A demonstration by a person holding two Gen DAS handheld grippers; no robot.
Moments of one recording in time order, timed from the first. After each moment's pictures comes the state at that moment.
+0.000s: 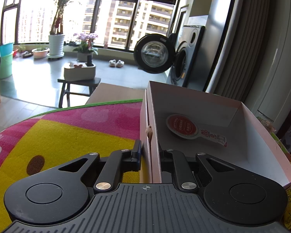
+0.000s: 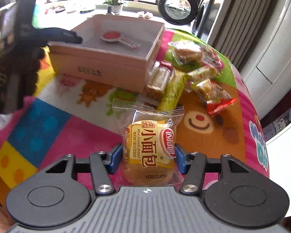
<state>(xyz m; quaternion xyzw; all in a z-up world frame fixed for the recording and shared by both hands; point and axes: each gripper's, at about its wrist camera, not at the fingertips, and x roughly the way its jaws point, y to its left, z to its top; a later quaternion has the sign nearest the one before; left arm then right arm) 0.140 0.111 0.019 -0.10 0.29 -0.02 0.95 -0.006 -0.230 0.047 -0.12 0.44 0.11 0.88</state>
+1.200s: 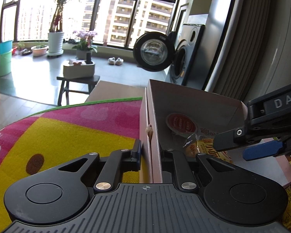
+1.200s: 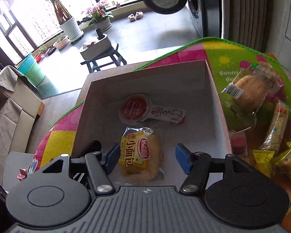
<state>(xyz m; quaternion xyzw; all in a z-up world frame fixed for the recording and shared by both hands) 0.142 0.111 0.019 -0.11 0.29 -0.02 0.95 0.180 -0.158 0.064 0.09 0.48 0.11 0.87</state>
